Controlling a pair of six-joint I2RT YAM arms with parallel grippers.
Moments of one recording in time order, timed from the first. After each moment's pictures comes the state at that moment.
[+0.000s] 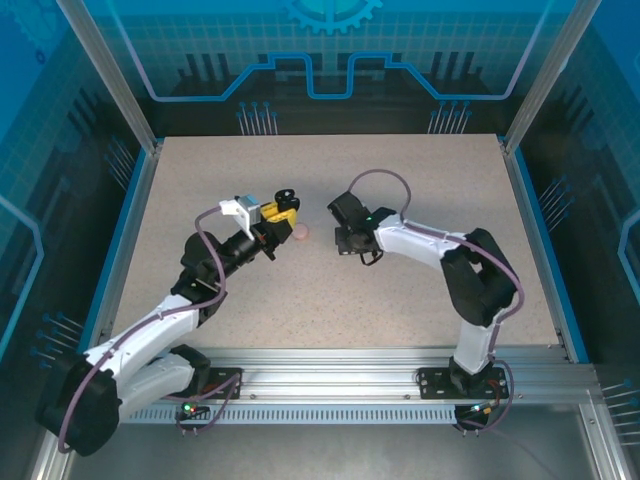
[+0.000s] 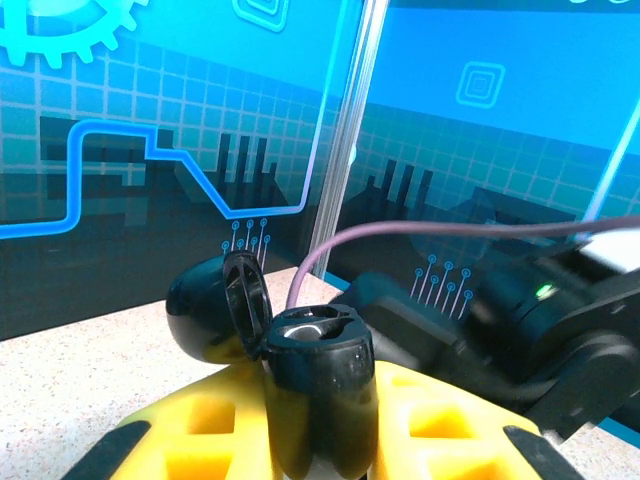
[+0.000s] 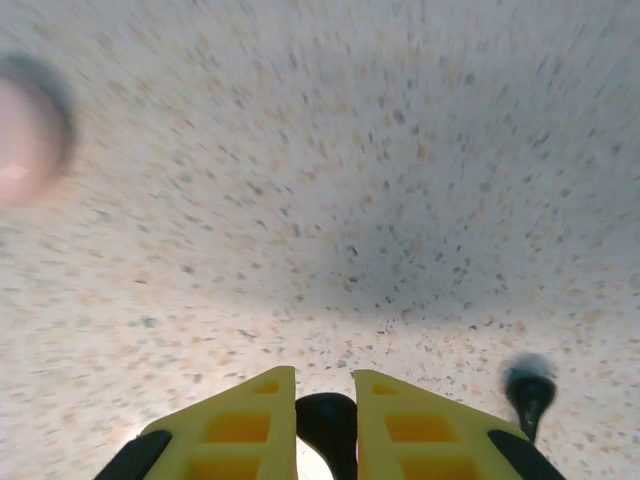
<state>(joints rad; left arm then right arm) -0.44 1.00 0.48 0.70 0.34 -0.27 0.67 1.80 1.26 -0.57 0.20 0.57</state>
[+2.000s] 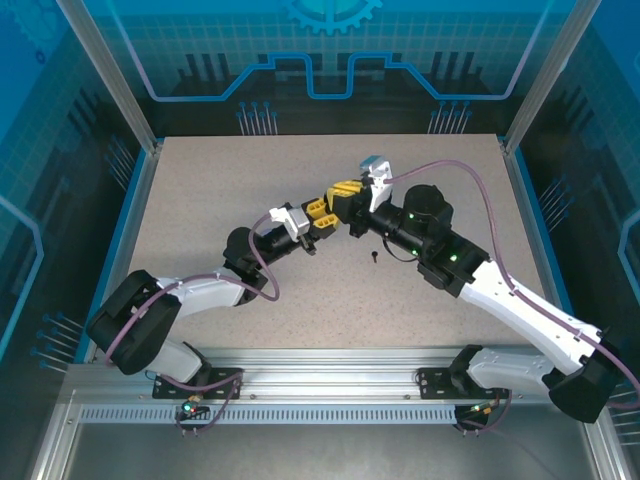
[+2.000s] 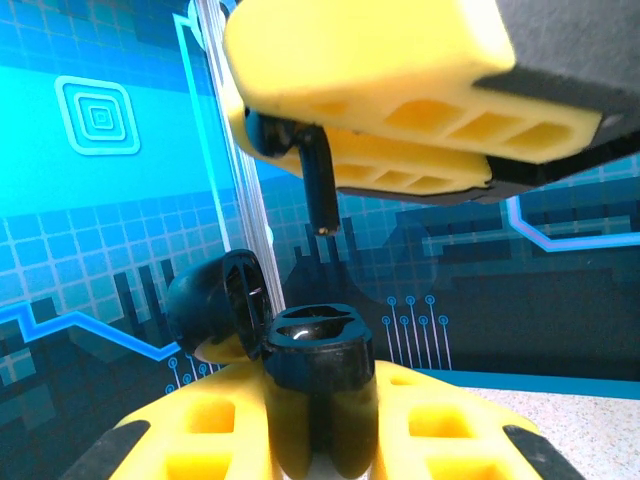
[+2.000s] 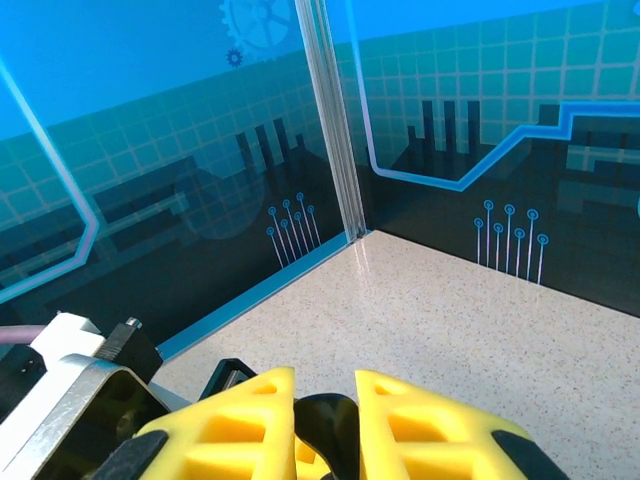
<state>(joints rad) -0.61 1.47 0.61 1.26 0.42 0.04 0.76 1.12 1.07 0.00 -0.08 0.20</state>
